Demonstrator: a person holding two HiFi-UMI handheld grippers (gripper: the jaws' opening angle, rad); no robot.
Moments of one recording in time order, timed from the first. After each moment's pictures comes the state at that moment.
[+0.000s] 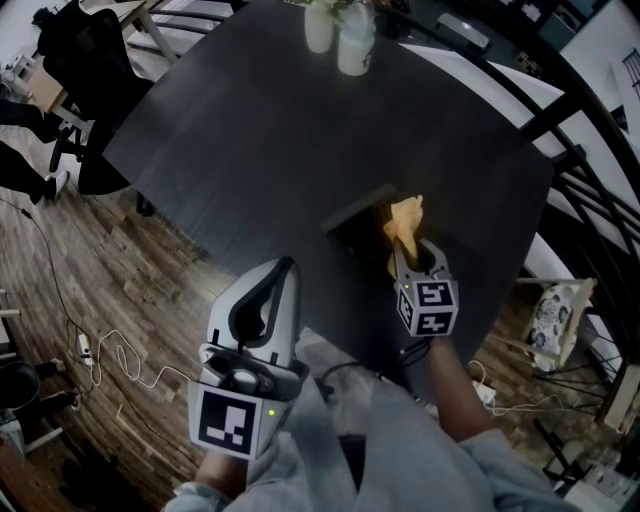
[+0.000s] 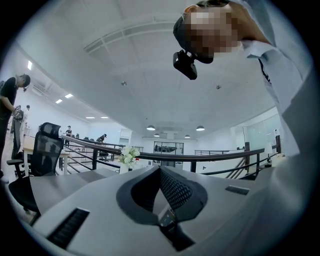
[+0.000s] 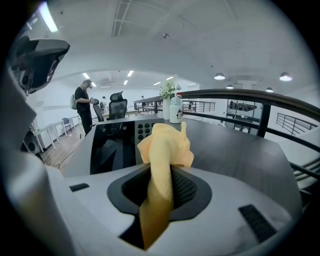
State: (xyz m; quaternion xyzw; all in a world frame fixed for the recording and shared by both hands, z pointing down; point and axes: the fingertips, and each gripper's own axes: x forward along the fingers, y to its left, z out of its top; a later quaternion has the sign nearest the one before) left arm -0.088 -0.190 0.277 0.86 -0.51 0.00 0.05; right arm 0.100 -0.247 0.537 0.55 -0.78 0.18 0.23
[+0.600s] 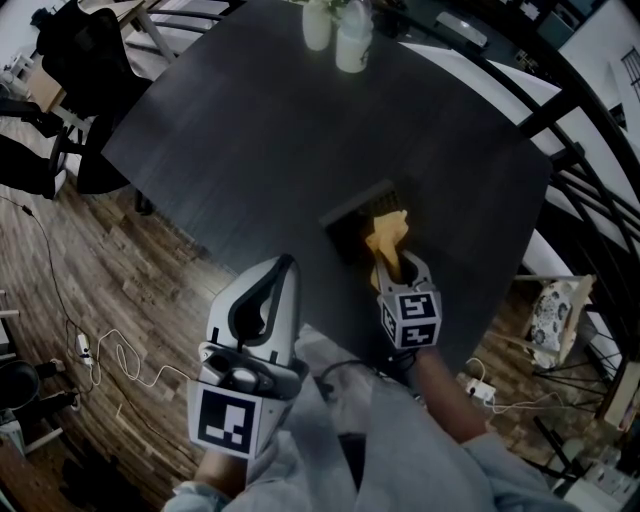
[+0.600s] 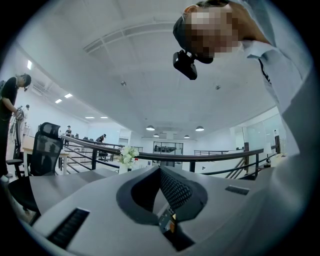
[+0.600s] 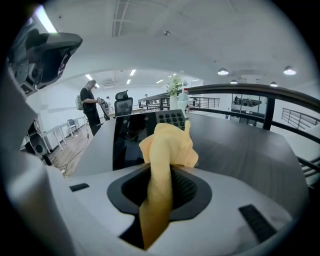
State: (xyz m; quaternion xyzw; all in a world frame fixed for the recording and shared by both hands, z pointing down) left arm -0.088 -0.185 0.278 0.86 -0.50 0.00 0.04; right arm 0.066 -0.215 0.549 0.53 -0.79 0.20 0.23
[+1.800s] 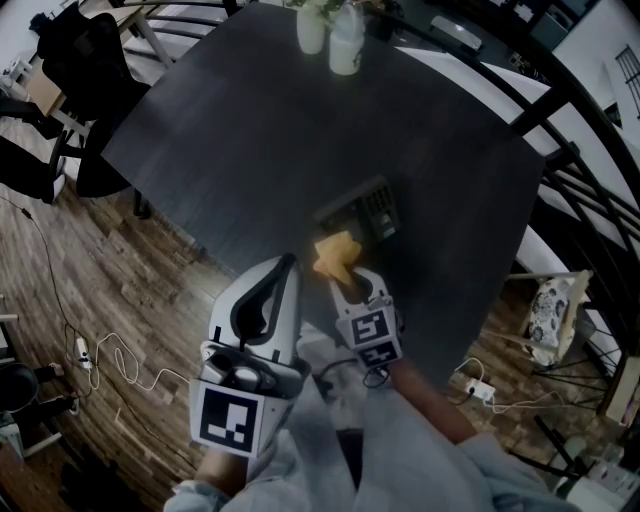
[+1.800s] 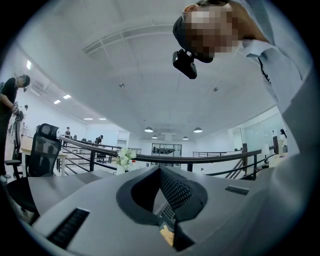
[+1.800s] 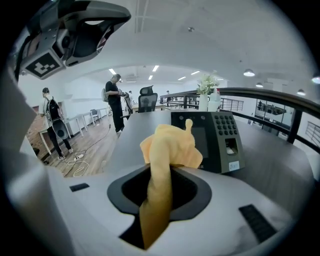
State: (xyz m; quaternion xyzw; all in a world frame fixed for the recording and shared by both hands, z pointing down) left arm -0.077 -0.170 0.269 0.87 -0.50 -0.01 0.04; right arm -0.023 -0.165 0.541 0.42 -0.85 0.16 0.27
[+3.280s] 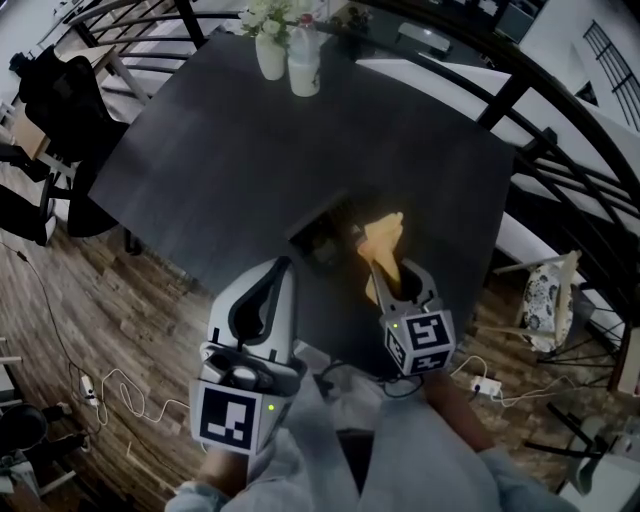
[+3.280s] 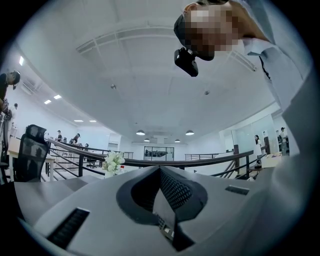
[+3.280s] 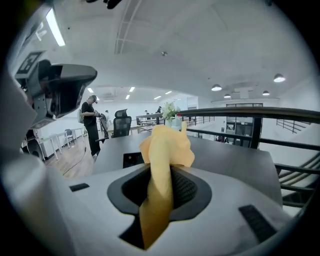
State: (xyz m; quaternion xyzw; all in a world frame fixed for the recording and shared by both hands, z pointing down) left arm -0.037 -0.173 0.250 0.89 -0.46 -0.02 0.01; right arm 0.104 -0.186 0.444 0.56 -0.80 0.15 0.15
